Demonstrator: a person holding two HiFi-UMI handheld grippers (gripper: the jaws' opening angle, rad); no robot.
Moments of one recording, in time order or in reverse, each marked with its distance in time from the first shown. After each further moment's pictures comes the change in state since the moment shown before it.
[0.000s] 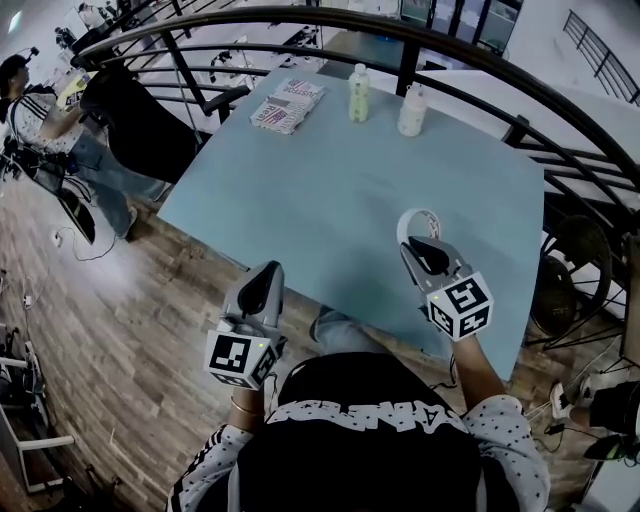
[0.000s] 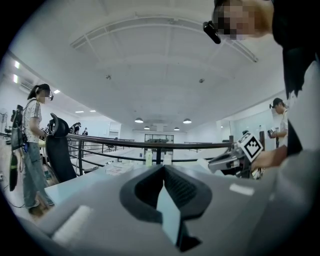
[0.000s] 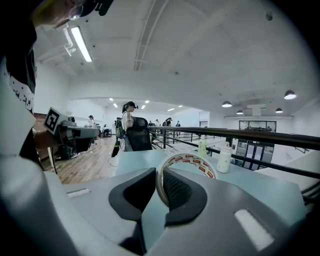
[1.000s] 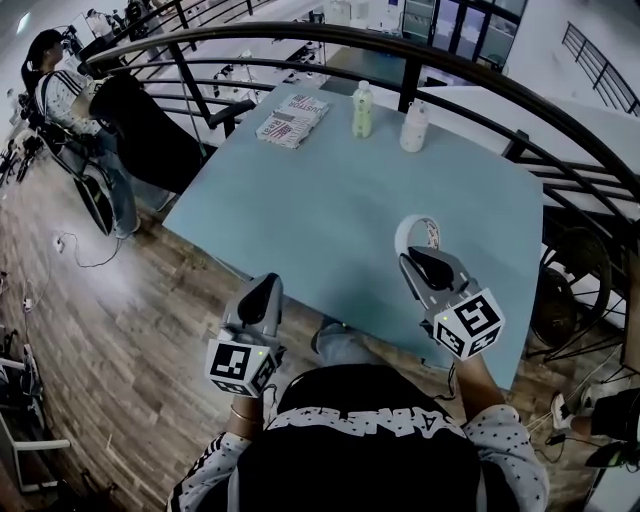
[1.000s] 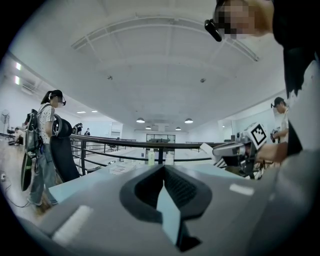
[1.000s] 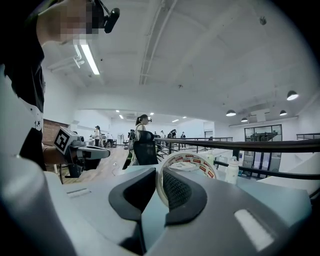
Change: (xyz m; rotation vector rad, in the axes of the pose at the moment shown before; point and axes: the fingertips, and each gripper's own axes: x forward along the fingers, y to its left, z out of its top) left arm -0.011 0.004 0.003 -0.001 0.004 0.019; right arm -0.027 0.024 0.057 -0.003 -0.152 0.055
